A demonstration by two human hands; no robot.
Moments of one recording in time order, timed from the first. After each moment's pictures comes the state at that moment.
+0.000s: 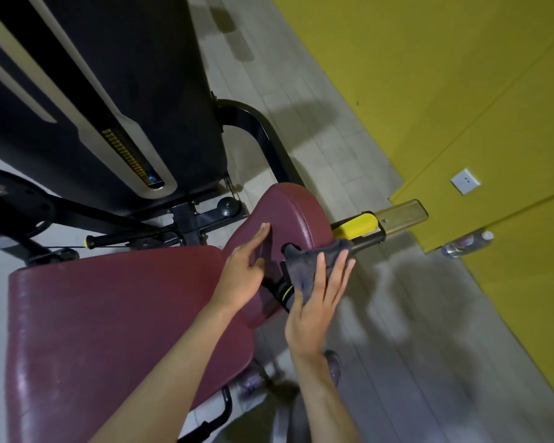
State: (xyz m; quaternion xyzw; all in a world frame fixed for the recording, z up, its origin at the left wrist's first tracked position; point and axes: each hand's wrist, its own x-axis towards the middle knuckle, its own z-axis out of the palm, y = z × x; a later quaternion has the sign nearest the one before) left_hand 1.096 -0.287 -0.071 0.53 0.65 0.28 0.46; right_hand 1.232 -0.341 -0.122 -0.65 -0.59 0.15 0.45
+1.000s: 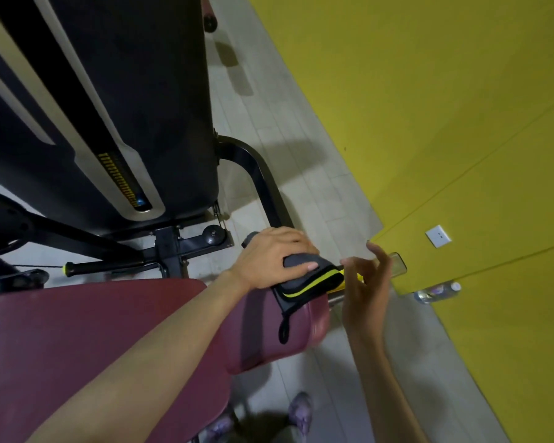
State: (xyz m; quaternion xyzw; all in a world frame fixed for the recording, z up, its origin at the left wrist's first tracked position) left_hand 1.107 -0.149 -0.055 0.85 0.40 0.30 0.16; right_hand 1.300 -0.227 -0.013 -0.64 -0.48 0.31 0.52
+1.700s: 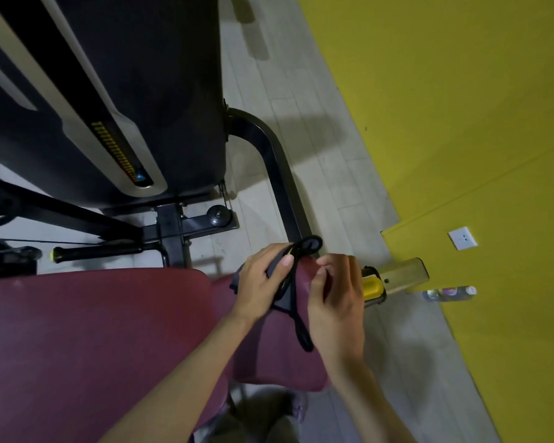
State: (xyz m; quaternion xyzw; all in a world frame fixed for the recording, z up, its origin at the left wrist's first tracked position) left_hand 1.104 -0.165 -0.117 0.53 0.55 0.49 0.43; right_hand 1.237 -0.188 -0.037 -0.62 -0.68 0.17 0.35
